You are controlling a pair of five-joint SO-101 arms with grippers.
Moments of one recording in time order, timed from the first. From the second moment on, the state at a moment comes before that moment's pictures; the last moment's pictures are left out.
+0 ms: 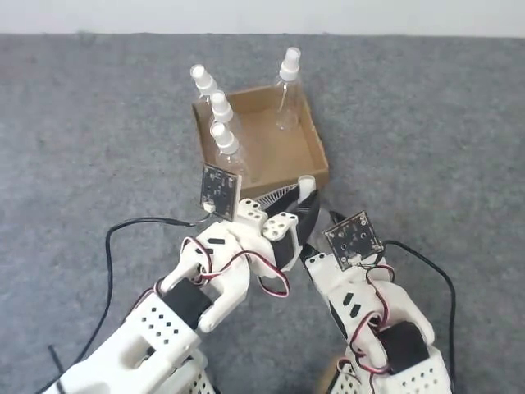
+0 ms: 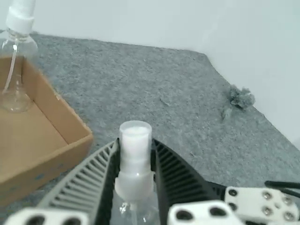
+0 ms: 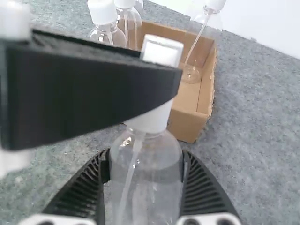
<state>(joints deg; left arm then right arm) 36.6 -59.6 75.1 17.0 29.7 -27.6 -103.0 84.1 56.0 6.9</state>
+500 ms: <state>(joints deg) 32.0 -58.8 69.0 27.6 23.0 -27.6 -103.0 84.1 56.0 6.9</state>
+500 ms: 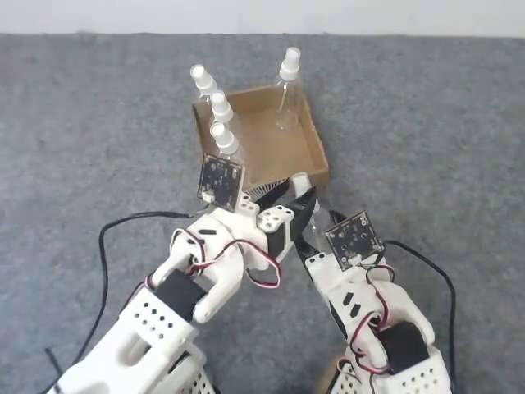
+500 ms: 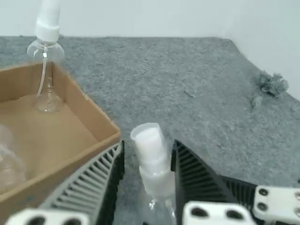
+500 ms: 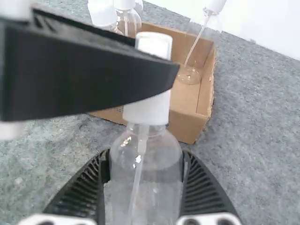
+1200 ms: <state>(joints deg) 32.0 -58.8 60.6 48.1 22.7 -27.3 -103.1 84.0 55.9 6.9</state>
